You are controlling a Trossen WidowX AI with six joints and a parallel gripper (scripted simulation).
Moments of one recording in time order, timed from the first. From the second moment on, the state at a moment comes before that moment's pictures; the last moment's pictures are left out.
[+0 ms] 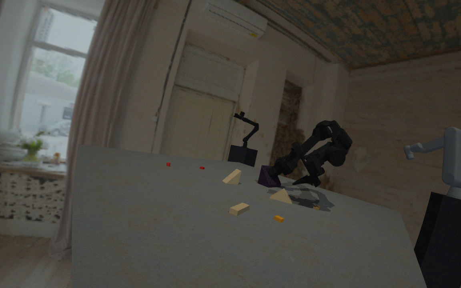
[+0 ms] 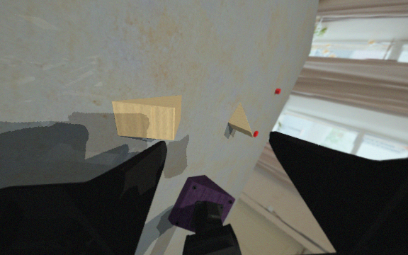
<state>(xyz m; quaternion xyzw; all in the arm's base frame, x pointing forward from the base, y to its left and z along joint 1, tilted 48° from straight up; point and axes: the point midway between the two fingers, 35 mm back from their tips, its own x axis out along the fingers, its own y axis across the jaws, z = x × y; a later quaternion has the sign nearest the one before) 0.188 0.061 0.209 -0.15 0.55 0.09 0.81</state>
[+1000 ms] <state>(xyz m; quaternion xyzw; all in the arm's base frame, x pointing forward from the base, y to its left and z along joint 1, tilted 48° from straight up) 0.165 0.112 0.228 0.45 0.49 -0.28 0.69</state>
